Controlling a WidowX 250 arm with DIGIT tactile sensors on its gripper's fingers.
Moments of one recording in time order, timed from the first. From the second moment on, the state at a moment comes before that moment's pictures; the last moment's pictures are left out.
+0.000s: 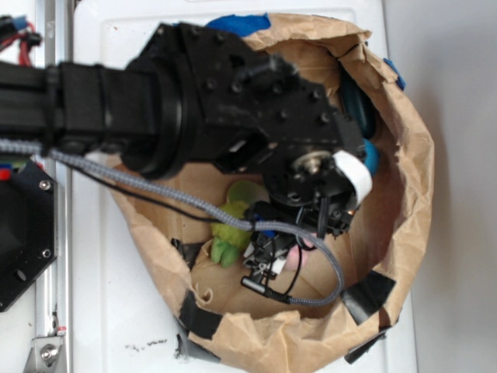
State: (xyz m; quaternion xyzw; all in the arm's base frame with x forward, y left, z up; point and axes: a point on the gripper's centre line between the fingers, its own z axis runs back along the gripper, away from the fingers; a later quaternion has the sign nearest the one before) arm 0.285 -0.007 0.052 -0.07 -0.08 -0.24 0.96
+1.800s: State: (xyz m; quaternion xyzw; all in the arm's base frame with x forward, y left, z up) arm 0.269 -0.002 0.103 -0.11 -0.04 -0.19 0.97
